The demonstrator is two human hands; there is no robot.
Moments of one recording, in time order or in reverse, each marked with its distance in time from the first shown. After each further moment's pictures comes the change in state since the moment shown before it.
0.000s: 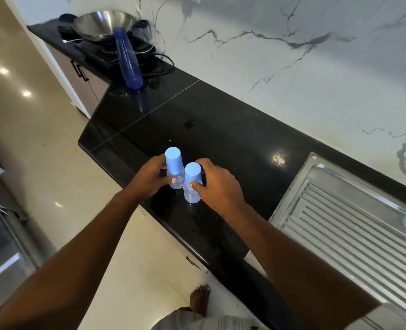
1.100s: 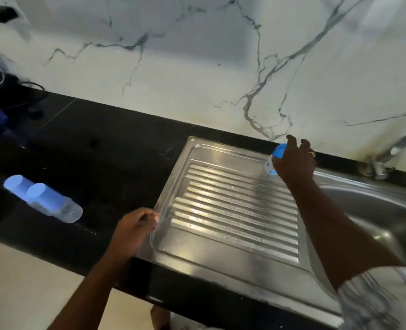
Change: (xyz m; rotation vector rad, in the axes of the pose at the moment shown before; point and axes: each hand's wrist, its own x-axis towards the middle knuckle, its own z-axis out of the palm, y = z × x) left_hand -0.087 0.179 0.222 -0.297 -0.194 -0.063; right_hand -0.212 0.363 -0.249 -0.276 0.464 0.903
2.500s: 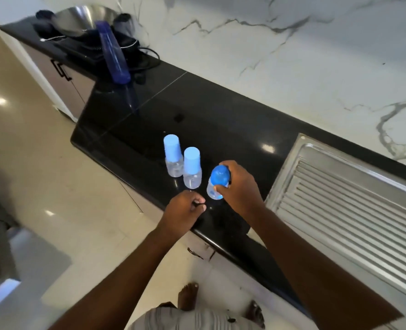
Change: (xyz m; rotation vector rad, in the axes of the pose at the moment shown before) left_hand -0.037 -0.089 -0.163 0.277 0.143 0.058; right_hand -0.271 -0.319 0.127 0.457 -0.417 -0.673
